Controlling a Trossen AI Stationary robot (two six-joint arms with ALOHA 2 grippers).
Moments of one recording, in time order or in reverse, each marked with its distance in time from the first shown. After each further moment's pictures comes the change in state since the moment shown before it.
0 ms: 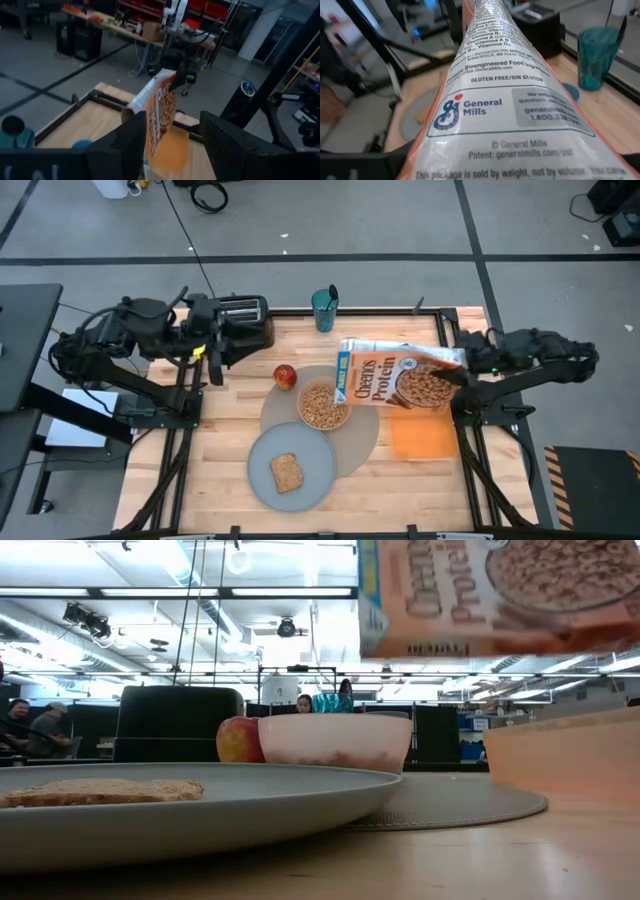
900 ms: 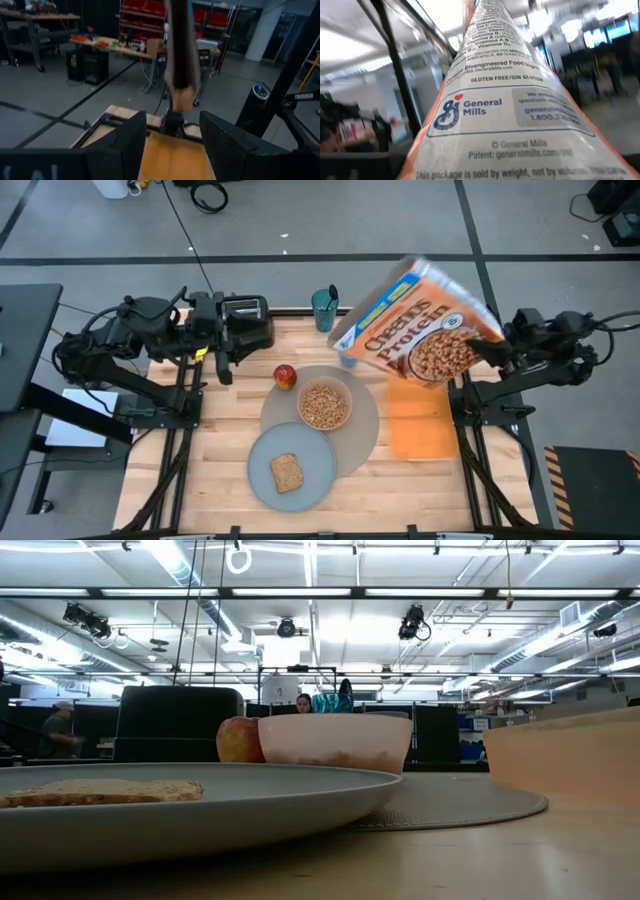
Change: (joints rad) left arm 0.003 0.032 0.000 0.106 -0.039 0.169; right arm 0.000 -0.102 -0.004 0.571 -0.027 -0.207
